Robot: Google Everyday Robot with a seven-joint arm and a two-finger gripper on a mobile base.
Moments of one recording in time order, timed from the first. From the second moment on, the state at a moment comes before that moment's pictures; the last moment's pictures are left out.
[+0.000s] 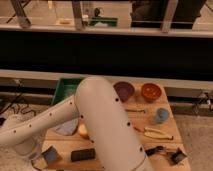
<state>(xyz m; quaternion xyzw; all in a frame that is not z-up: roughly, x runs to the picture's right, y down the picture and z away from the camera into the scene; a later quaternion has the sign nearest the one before) -0.323 0.357 0.700 -0.45 -0.09 -0.36 0.82</state>
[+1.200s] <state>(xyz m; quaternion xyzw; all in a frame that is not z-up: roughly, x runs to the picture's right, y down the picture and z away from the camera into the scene) -0.265 0.305 0.736 -0.43 -0.06 -0.28 0.86</state>
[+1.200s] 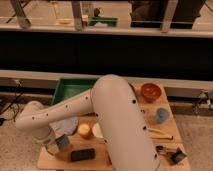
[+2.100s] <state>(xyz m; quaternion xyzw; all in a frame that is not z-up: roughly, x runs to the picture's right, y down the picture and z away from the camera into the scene) -0.291 0.333 0.708 -0.43 -0.09 -0.30 0.84</state>
